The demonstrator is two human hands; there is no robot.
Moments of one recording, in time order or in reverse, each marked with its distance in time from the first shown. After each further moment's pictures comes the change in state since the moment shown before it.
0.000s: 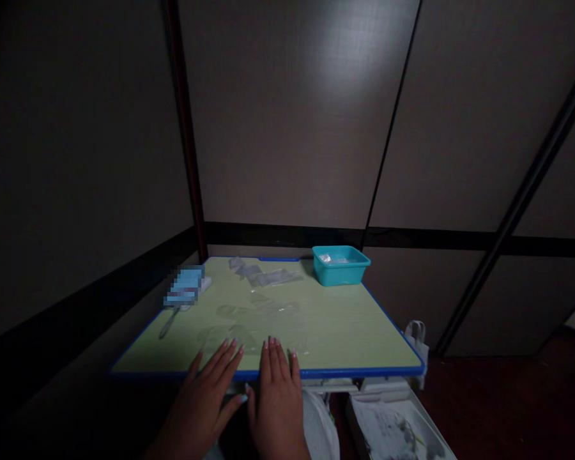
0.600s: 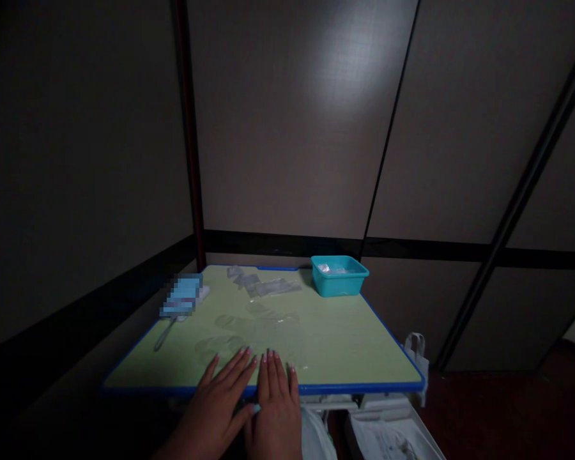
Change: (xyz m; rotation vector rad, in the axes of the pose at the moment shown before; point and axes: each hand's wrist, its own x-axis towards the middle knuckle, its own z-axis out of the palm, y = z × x) left_hand 0.022 0.009 0.000 -0.111 -0.113 0.048; right_hand -0.001 0.009 0.017 -0.068 0.066 -0.057
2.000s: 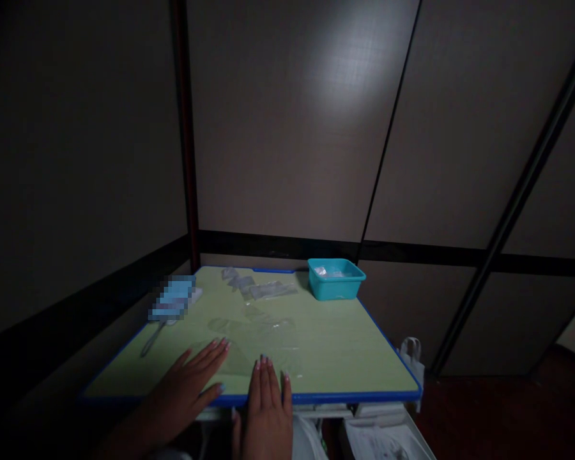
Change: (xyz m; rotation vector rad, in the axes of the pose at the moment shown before) left_hand 0.004 -0.056 -0.005 -0.043 -0.136 -0.084; right_hand 0.002 0.001 0.012 -0.056 0.038 0.002
